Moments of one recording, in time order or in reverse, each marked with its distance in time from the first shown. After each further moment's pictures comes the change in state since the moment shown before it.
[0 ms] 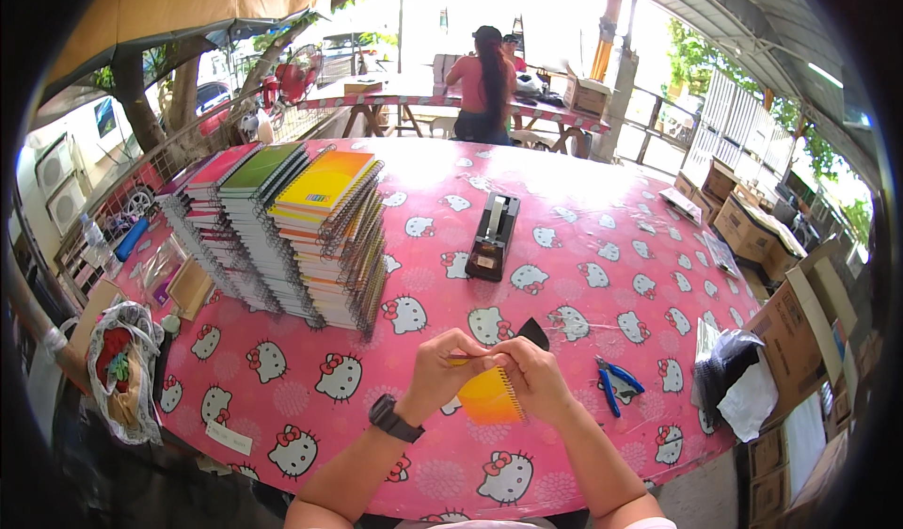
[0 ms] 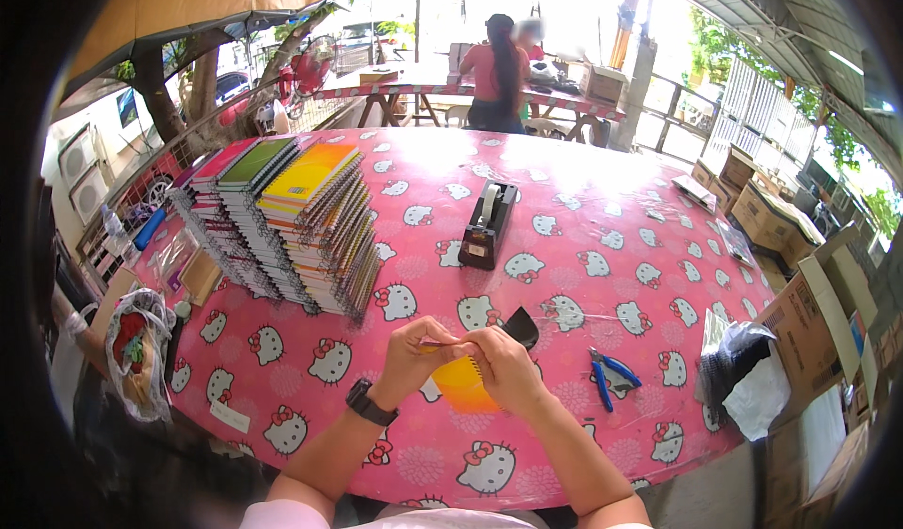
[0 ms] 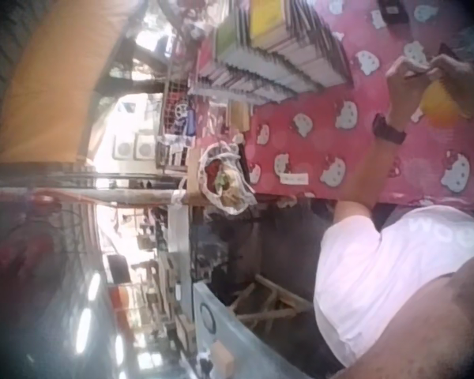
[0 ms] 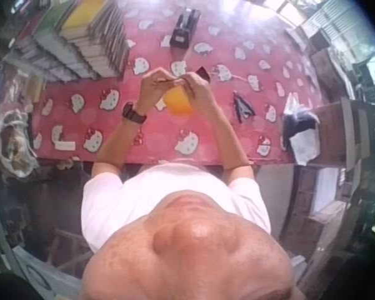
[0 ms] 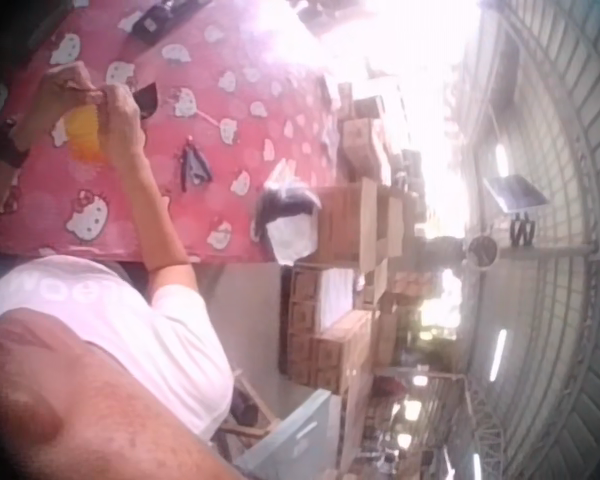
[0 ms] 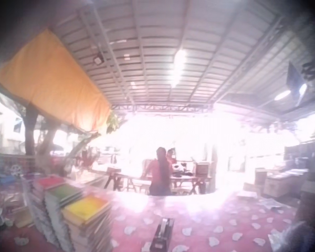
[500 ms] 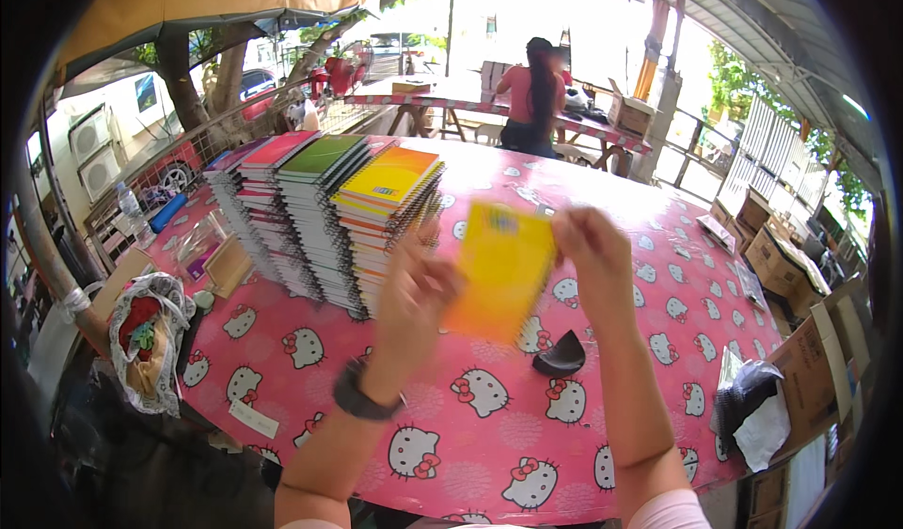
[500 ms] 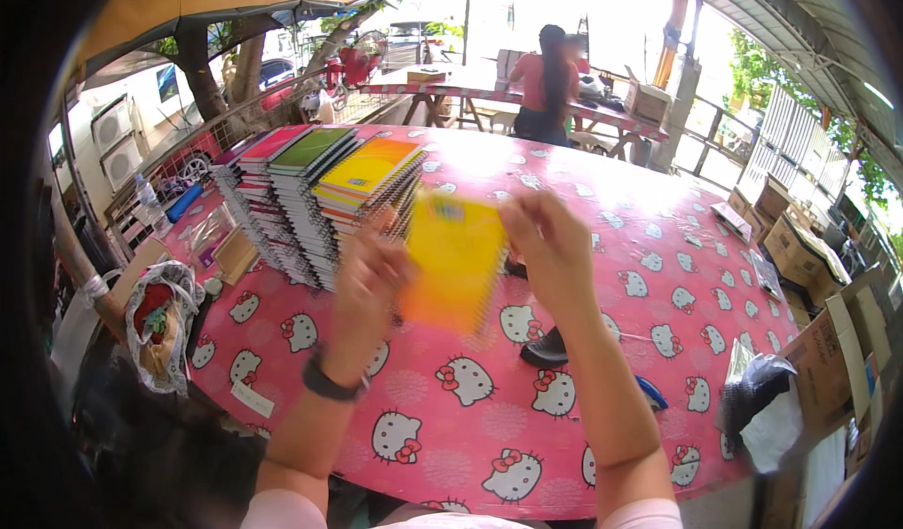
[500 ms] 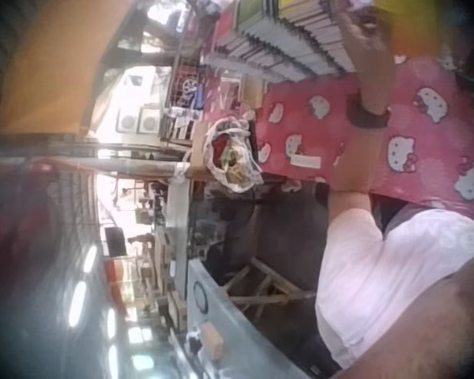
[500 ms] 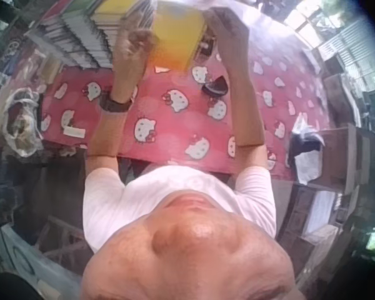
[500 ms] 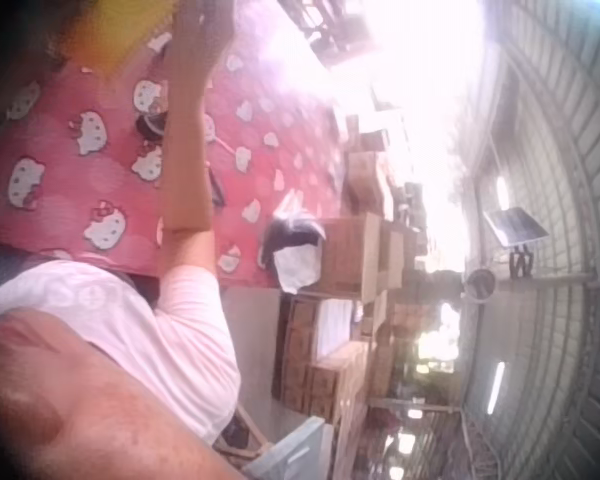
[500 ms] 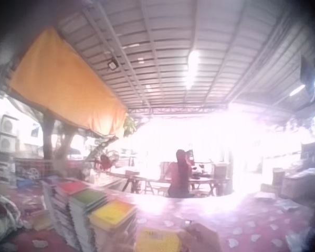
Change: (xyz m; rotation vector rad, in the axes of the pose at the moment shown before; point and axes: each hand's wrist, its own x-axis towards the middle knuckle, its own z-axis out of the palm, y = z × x) left_hand 0.032 0.094 -0.068 -0.103 0.248 0.219; right_hand 0.130 -0.061 -0.025 0.491 0.191 0.040
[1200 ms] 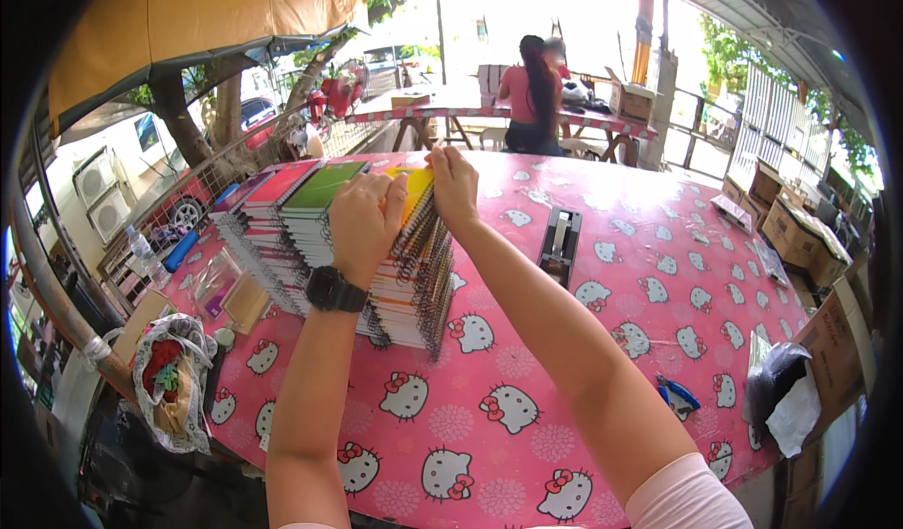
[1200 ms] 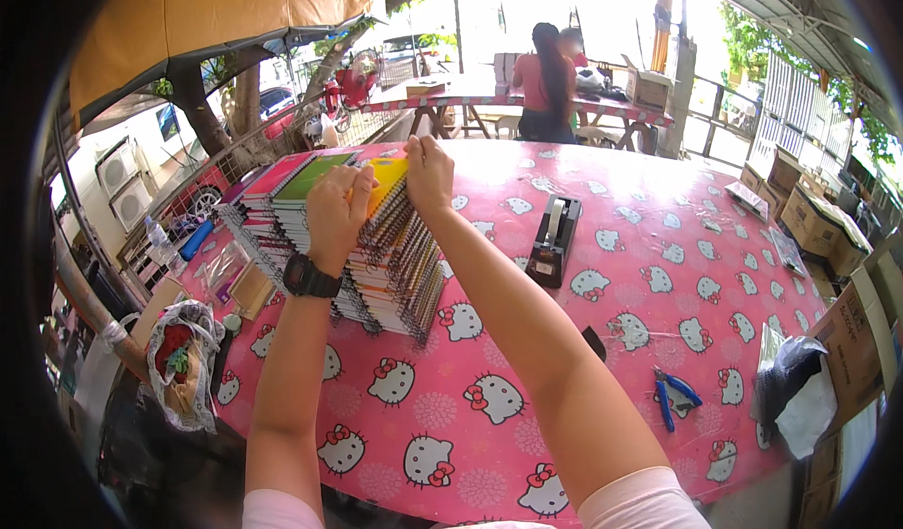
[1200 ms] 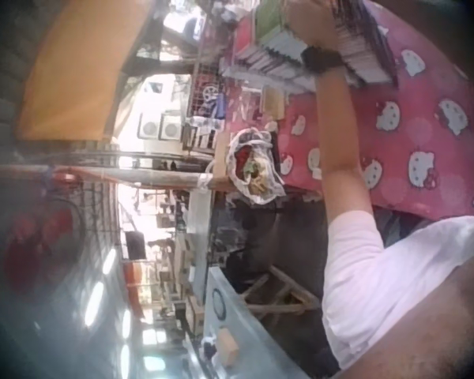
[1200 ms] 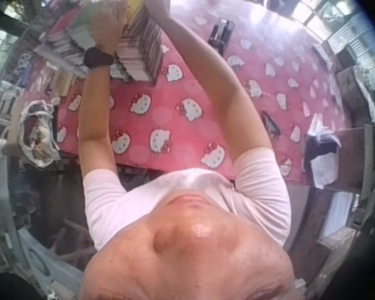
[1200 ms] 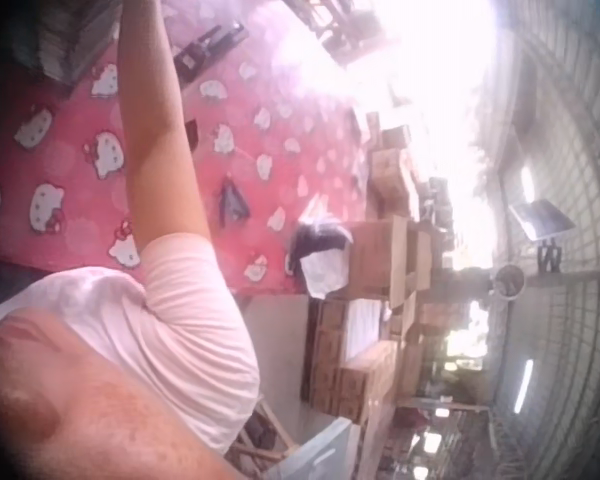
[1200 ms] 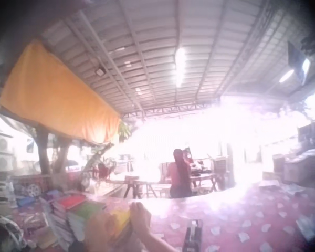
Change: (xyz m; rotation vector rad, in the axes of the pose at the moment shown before) left_hand 0.132 0.003 -0.072 1.283 0.005 0.562; right_hand 0.151 0.121 0.152 -0.045 0.277 -0.115
